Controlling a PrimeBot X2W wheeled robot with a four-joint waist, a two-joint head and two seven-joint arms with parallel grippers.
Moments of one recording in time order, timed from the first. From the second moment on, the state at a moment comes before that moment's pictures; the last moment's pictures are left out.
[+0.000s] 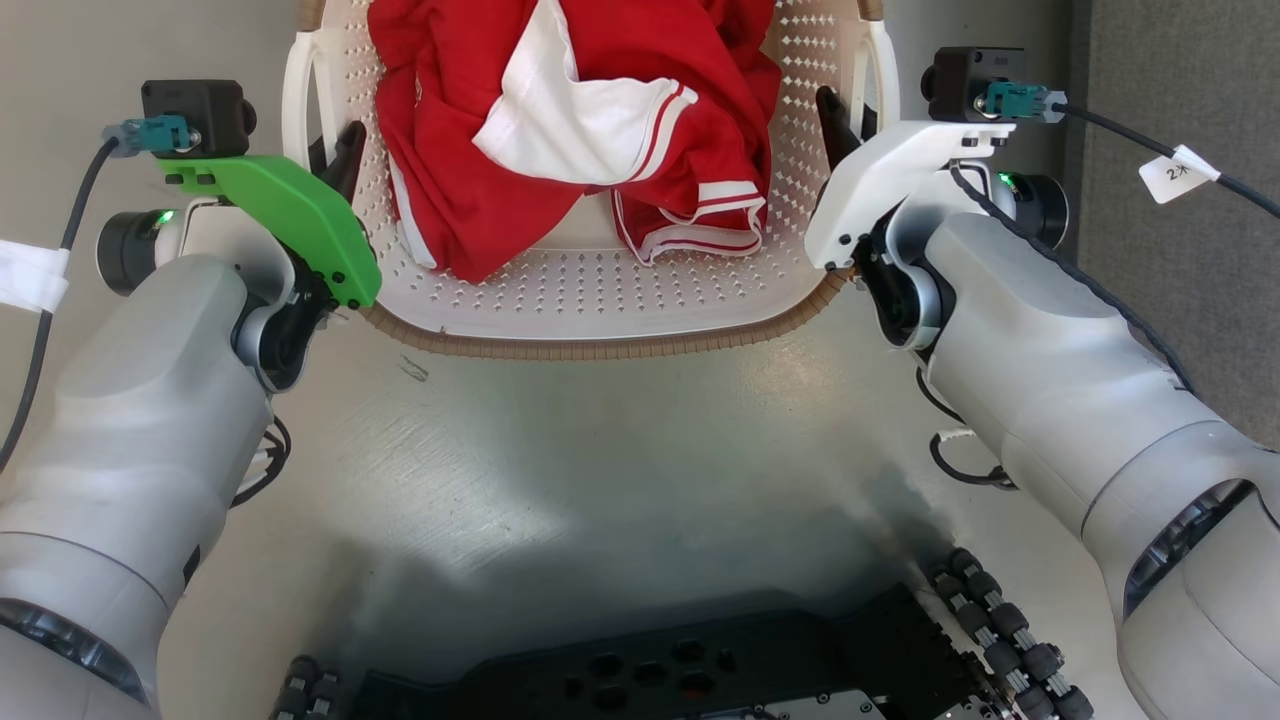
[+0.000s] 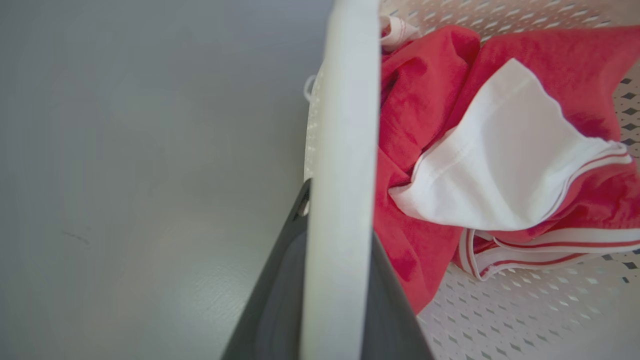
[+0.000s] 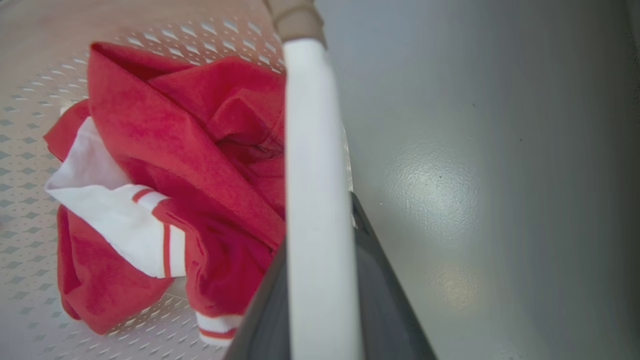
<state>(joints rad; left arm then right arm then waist) -1.06 0.21 -1.01 0.96 -1.18 -0.12 -0.13 -1.06 -0.06 1.07 1.07 1.16 -0.10 -0.25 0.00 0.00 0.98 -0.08</state>
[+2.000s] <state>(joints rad) -1.03 0.25 -1.12 0.96 -1.19 -0.12 -0.17 -1.00 -0.06 1.01 1.07 1.14 -0.12 -0.25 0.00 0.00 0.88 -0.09</state>
